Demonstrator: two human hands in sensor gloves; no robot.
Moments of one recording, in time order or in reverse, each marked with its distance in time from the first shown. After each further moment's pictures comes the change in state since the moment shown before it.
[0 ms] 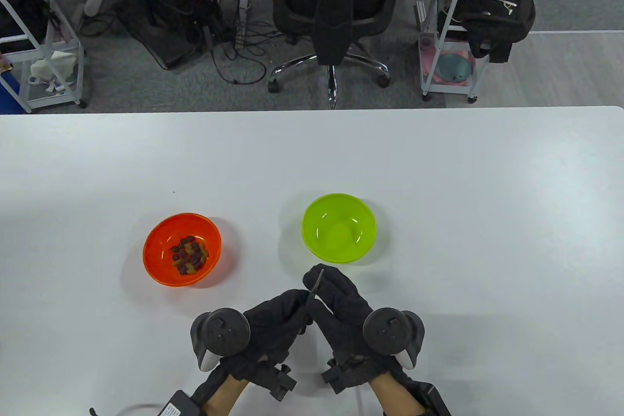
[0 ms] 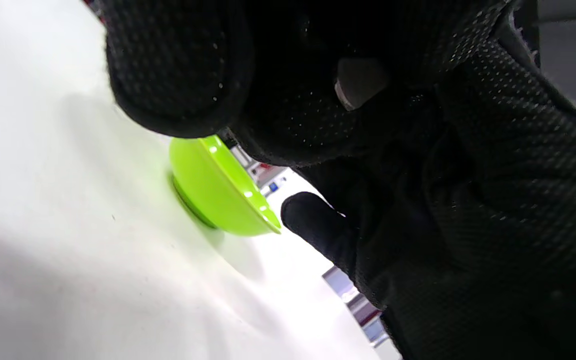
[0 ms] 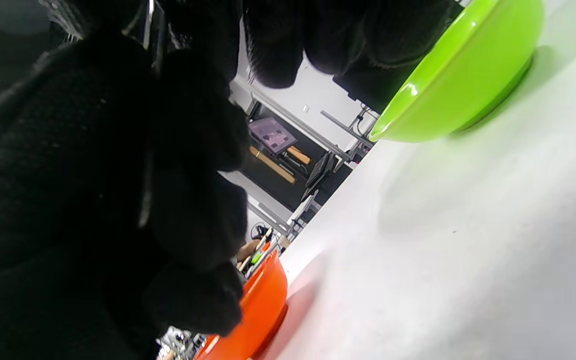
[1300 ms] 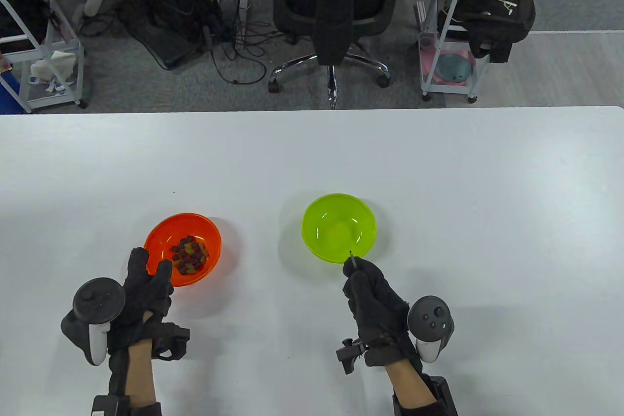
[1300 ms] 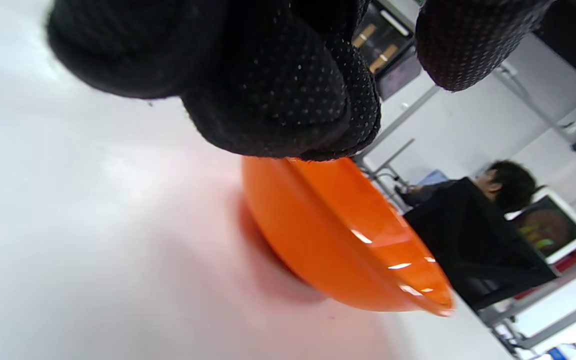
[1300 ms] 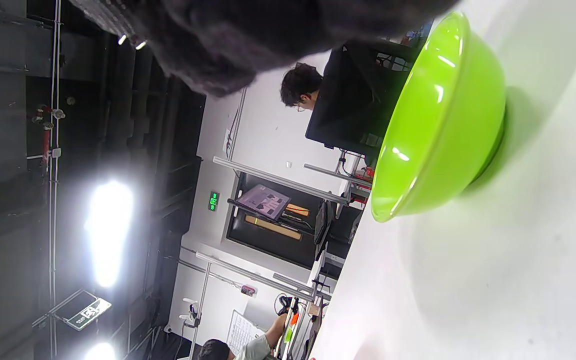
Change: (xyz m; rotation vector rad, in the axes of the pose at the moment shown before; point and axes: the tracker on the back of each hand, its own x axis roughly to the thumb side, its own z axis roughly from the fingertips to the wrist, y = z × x) left_hand -0.119 0.166 0.041 0.331 0.755 -0.184; right_hand -0.033 -0.041 -0.008 -0.170 0.086 -0.247
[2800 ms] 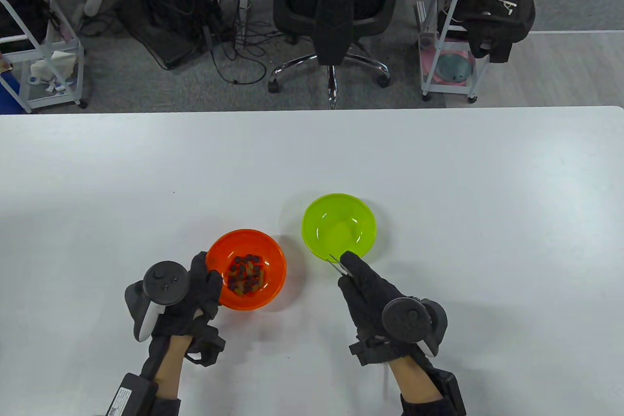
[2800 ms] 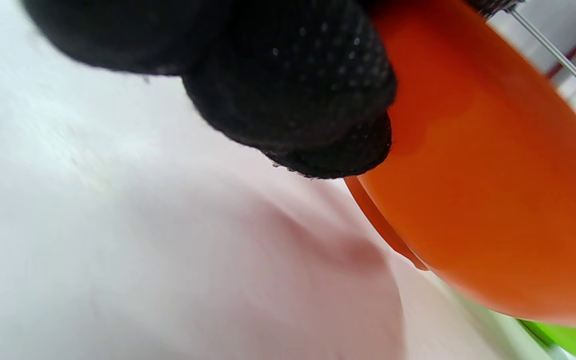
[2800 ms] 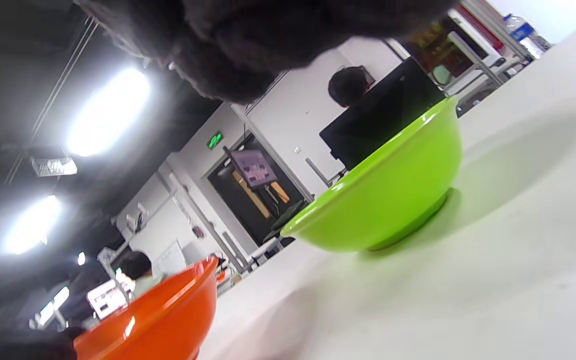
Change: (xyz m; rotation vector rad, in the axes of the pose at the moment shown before) left_hand 0.057 -0.072 0.012 -0.316 -0.237 -0.160; right_hand 0.011 0.007 -0.006 0.083 -0.205 0.598
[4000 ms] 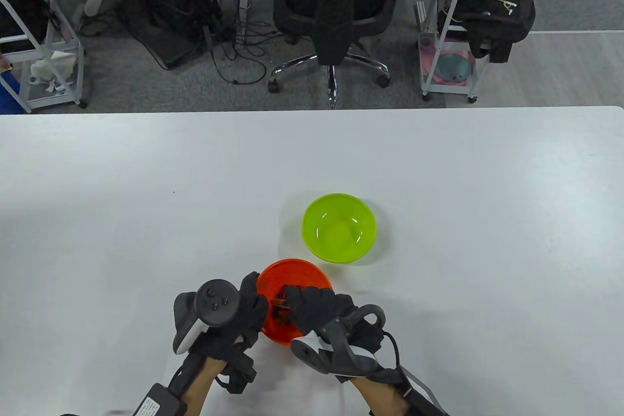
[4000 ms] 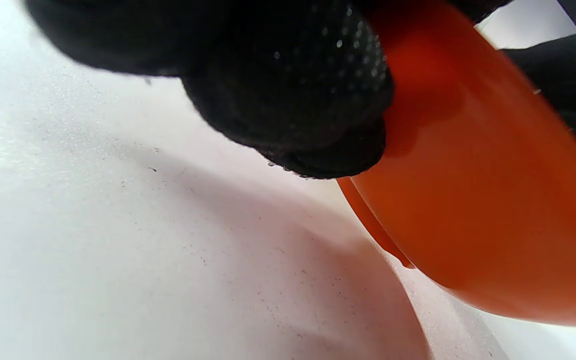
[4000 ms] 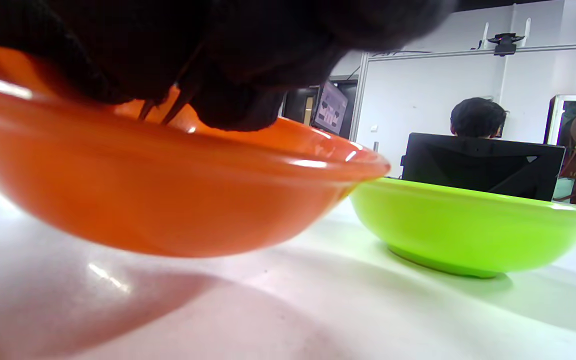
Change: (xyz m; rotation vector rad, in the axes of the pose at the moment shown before) left_hand 0.054 -0.044 0.026 -0.151 -0.176 -0.082; right_hand 0.097 0.058 0.009 0.210 -0.377 0.681
